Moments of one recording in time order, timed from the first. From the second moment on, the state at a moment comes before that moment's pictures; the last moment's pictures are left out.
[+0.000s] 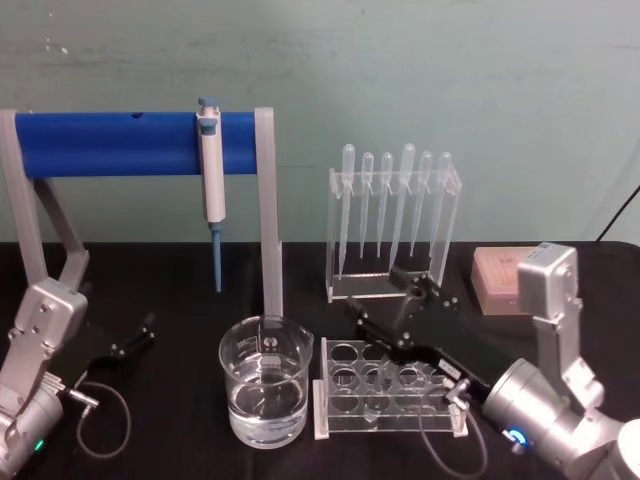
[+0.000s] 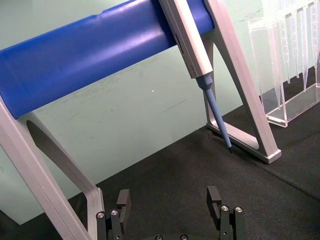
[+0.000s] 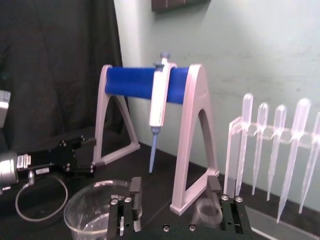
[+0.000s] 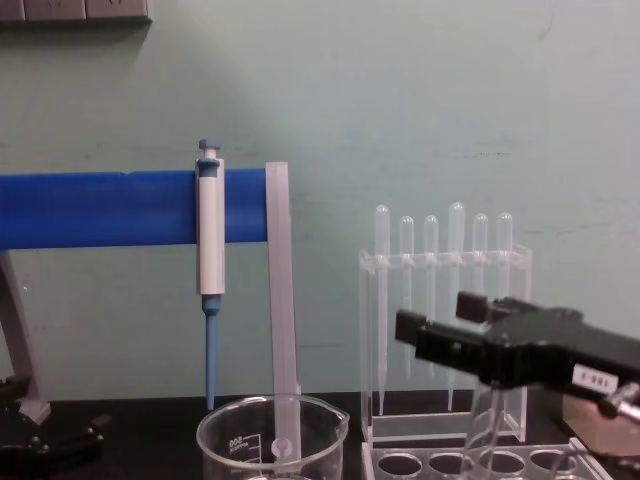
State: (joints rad) left arm -0.20 0.60 0.45 -1.41 -0.25 -0.12 0.03; right arm 0.15 0.38 -0.35 -1.60 0.39 -0.05 0.41
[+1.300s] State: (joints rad) left arm -0.20 0.60 0.45 -1.41 -0.25 -0.12 0.03; right arm -0.13 0.37 -0.05 -1.78 0.22 -0.04 0.08
